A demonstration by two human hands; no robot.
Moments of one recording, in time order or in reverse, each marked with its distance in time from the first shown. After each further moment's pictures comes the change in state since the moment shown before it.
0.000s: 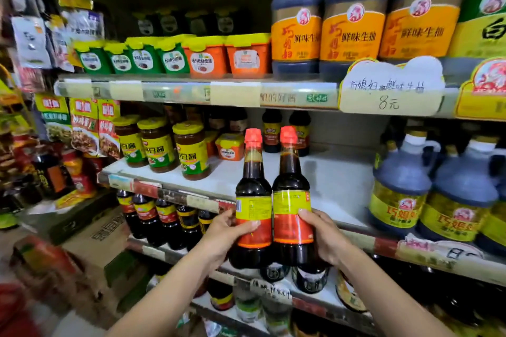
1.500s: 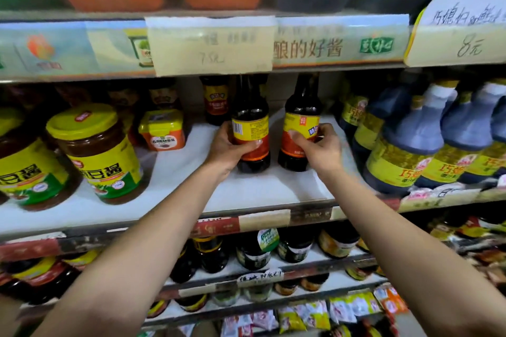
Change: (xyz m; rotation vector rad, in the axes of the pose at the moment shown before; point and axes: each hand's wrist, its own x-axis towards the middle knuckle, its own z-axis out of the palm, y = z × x) left_hand 0.225 0.036 0.027 0.081 -0.287 0.160; right_hand 0.138 -0.035 -0.033 -0.529 1.070 -0.329
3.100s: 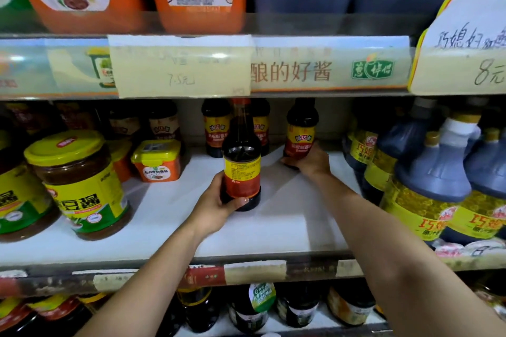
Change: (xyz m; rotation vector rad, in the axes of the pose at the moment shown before) left_hand -0.001 -0.051 -0.021 0.237 -0.128 0.045; right_hand 0.114 0.039 0.034 -0.361 -0.156 -0.019
